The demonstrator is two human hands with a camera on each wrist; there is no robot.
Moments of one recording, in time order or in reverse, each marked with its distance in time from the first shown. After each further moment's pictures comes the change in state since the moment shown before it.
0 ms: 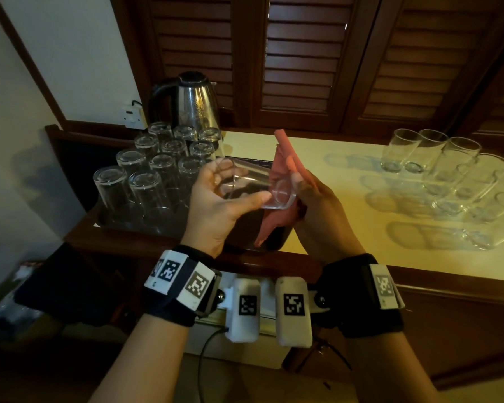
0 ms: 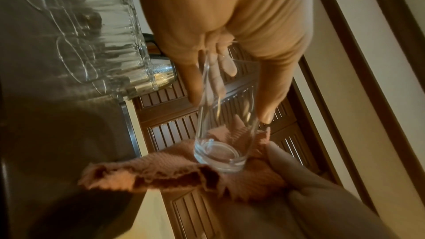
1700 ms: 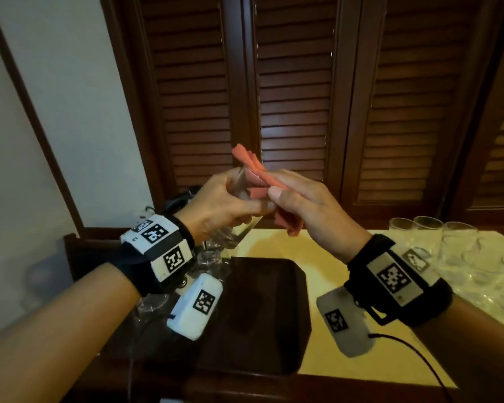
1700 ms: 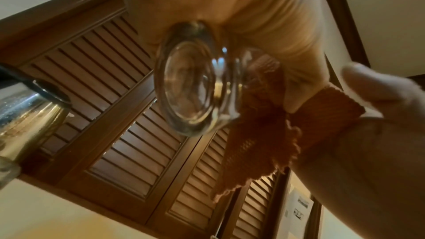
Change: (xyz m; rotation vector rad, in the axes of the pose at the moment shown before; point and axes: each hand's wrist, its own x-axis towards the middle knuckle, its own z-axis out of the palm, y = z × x) left_hand 0.114 0.145 0.015 0.550 -0.464 0.300; right_hand 0.090 -0.129 0.022 -0.567 -0.192 -0.426
